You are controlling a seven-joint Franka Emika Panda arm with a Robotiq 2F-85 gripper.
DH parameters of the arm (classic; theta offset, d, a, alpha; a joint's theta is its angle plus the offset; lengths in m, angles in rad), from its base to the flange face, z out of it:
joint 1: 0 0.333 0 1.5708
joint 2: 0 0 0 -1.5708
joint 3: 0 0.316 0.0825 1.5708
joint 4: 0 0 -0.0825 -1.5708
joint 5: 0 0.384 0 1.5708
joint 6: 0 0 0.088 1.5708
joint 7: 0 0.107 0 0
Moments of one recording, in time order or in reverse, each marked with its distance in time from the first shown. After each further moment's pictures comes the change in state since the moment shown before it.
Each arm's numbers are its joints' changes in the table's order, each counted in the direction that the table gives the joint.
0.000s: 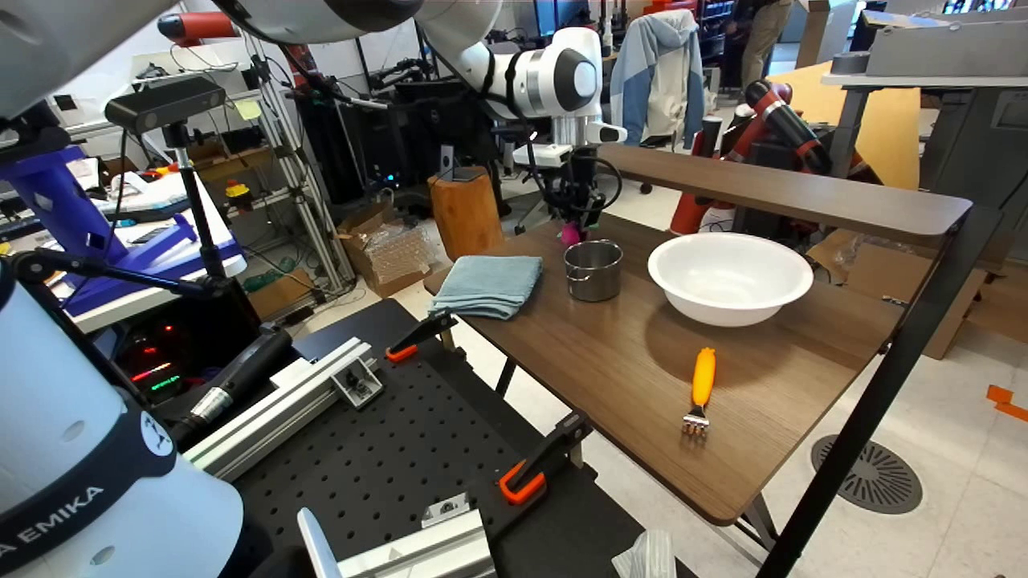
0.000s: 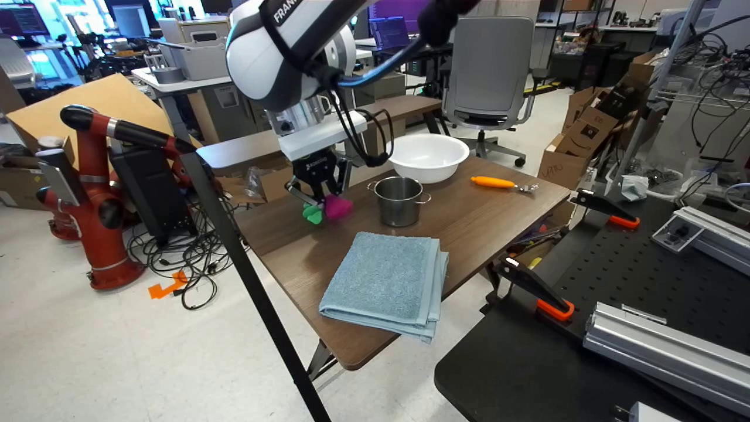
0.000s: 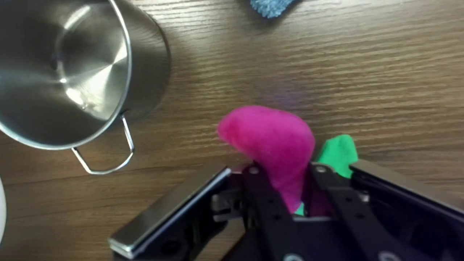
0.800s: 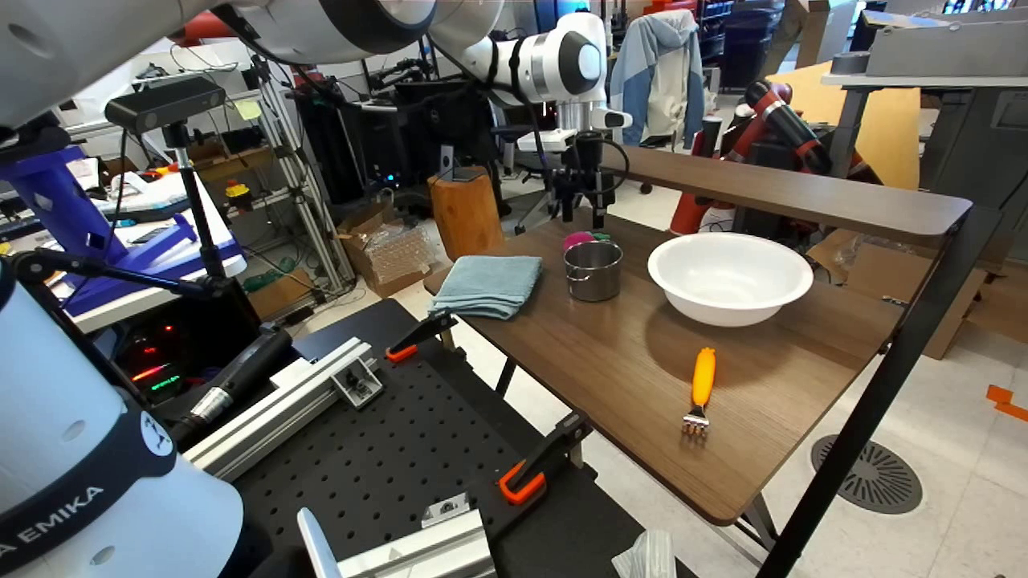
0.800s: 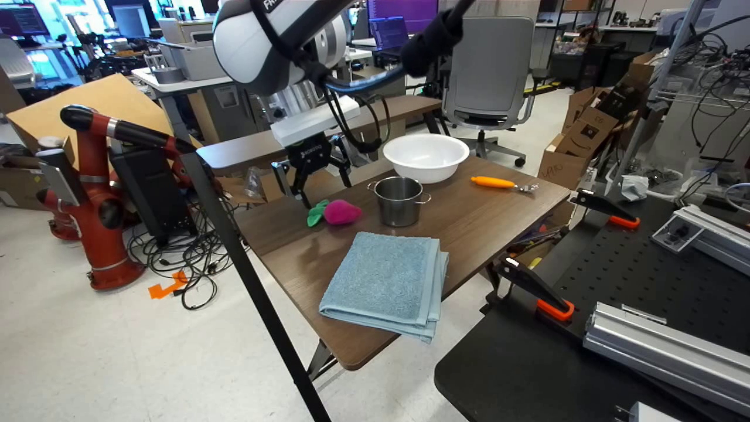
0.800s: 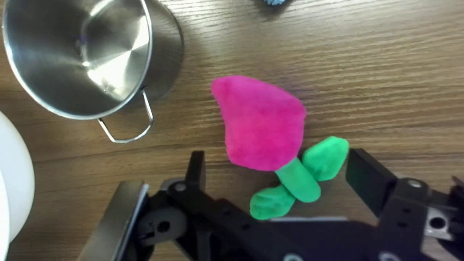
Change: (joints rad) arm 0.005 -0.049 -0.014 0.149 -0.006 -0.114 0.000
